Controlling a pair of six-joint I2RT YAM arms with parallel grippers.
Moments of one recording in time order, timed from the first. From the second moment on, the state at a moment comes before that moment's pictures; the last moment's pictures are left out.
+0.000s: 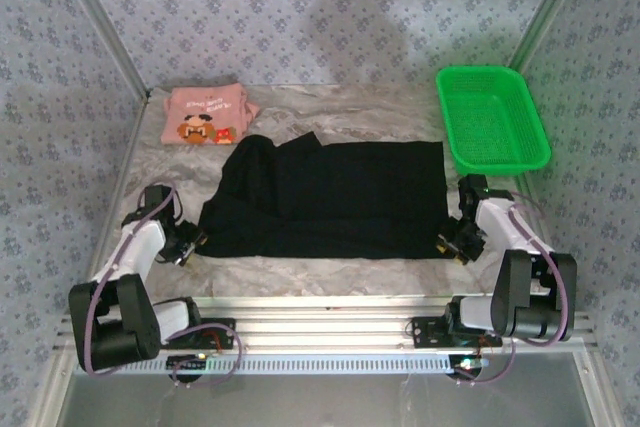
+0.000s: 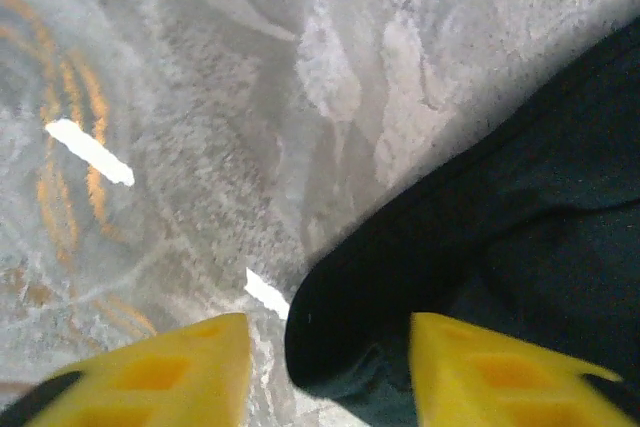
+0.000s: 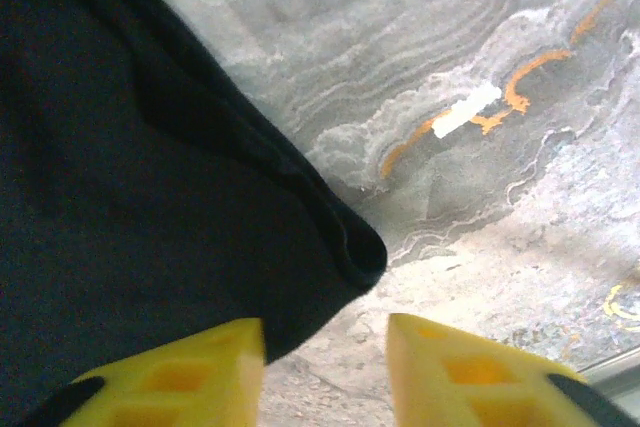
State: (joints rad) left arm 0.16 1.15 0.58 -0.78 0.11 -0.73; right arm -0.09 1.30 0.72 -0.99 -0.04 0.61
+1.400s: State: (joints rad) left arm -0.26 1.26 0.56 -0.41 0.35 -1.27; right arm 0.27 1.20 1.02 -0.88 -0.42 0.48
